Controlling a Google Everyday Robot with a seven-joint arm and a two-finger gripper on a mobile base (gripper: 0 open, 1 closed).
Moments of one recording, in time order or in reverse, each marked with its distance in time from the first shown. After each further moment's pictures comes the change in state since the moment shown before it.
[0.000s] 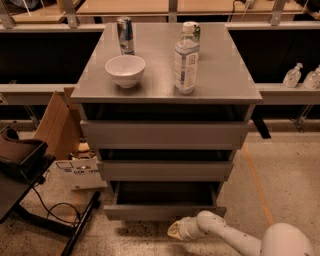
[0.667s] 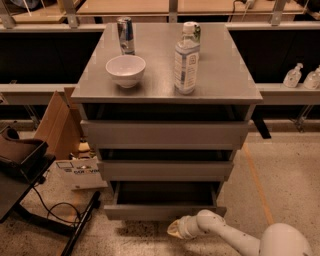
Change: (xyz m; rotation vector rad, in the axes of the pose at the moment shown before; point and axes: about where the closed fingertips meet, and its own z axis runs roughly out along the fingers) arm -0.001 -0.006 0.003 0.007 -0.007 -0.005
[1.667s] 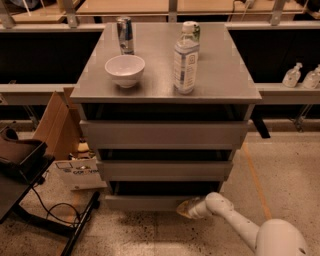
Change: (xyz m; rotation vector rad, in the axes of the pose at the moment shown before) arm 0.002 -0.105 -0.042 0.132 -0.003 -0.008
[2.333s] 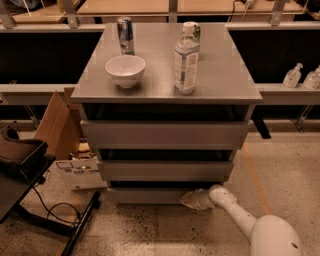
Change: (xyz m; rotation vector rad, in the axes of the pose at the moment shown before) arm 0.008 -0.048 -0.011 0.057 0.017 0.036
